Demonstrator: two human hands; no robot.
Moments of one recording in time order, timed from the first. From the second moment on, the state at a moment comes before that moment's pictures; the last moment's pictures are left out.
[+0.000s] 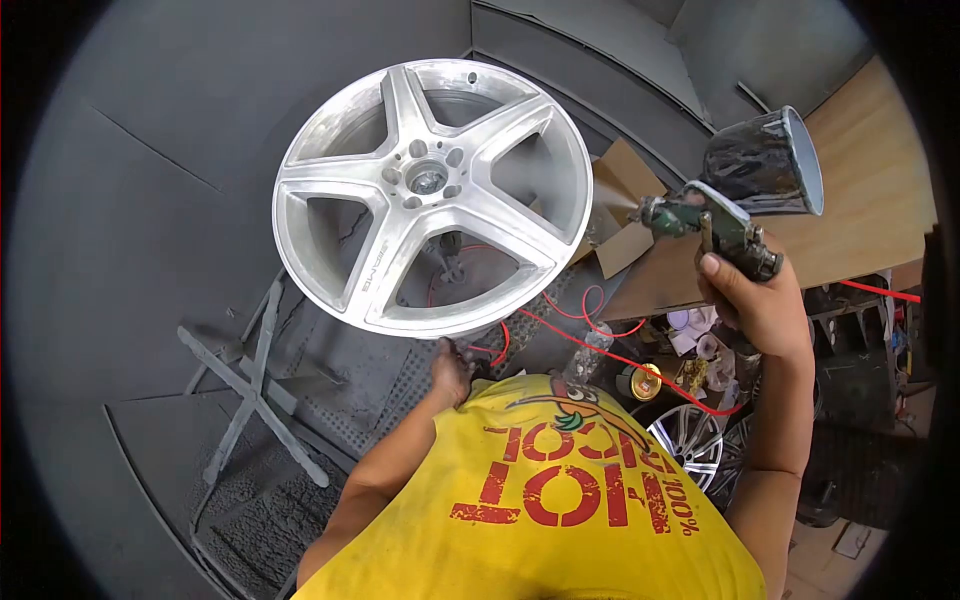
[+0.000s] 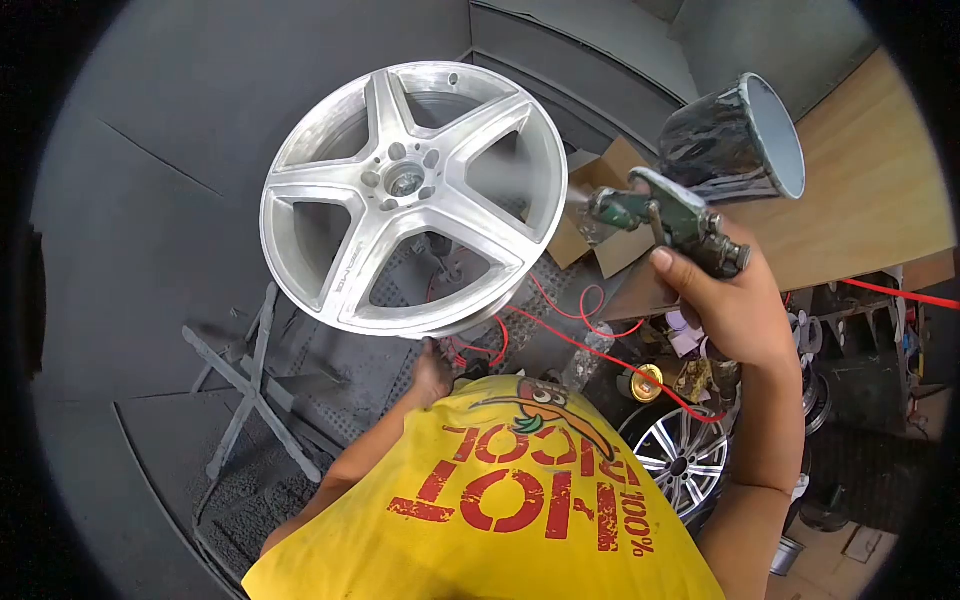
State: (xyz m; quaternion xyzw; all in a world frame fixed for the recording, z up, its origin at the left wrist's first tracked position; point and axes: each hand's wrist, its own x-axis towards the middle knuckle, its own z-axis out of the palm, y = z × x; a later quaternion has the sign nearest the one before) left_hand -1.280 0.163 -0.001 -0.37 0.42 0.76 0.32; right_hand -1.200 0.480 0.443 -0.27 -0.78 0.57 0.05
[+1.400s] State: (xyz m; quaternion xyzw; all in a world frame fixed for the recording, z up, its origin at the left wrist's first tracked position) left_hand -1.282 0.102 -0.022 -0.31 0.43 0.78 0.33; right_hand -1.191 0.460 0.443 -0.25 -0.81 0.52 0.09
